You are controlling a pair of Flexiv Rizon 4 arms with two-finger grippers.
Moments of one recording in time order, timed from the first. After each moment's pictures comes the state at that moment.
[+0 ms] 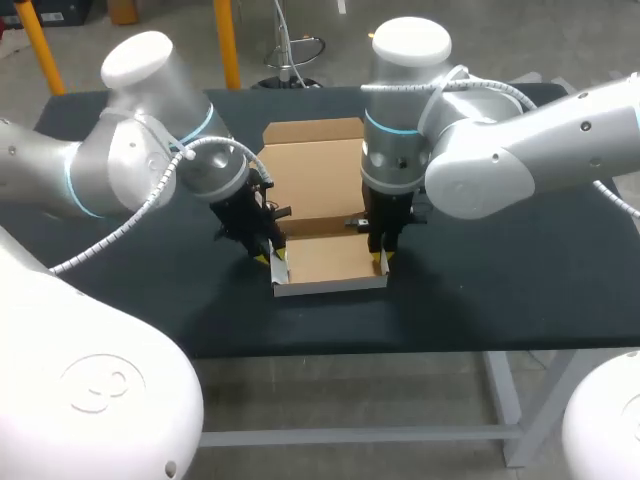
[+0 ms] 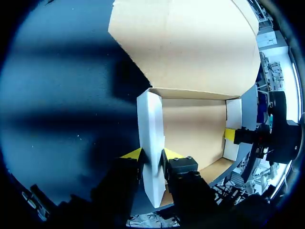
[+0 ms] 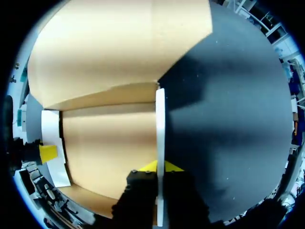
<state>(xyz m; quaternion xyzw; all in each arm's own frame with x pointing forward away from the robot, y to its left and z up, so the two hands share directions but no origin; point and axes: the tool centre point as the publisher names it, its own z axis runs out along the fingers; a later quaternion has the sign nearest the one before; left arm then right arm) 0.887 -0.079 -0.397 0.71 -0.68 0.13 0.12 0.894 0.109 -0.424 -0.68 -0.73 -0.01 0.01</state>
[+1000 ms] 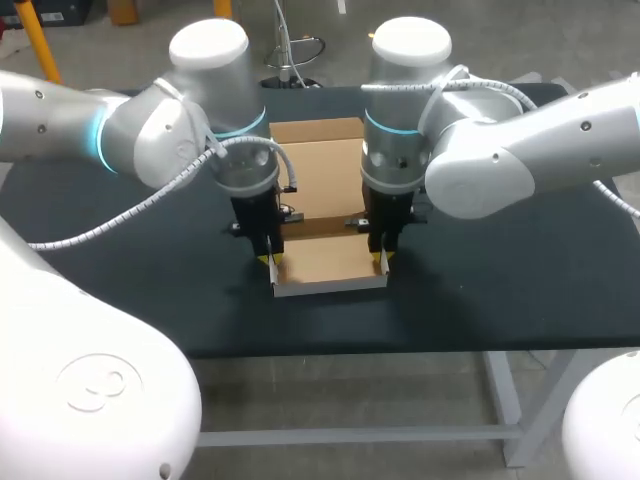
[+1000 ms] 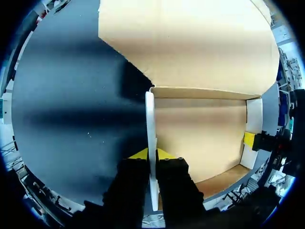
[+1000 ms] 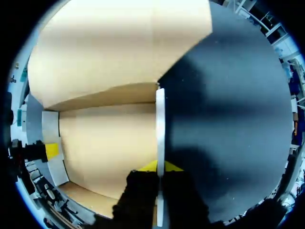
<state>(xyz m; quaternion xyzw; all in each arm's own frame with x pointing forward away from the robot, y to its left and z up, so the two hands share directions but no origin) 0.887 -0.074 -0.404 0.73 -0.69 0.04 0.04 0.894 0.109 -0.424 -0.68 -0.73 -0.01 0.01</state>
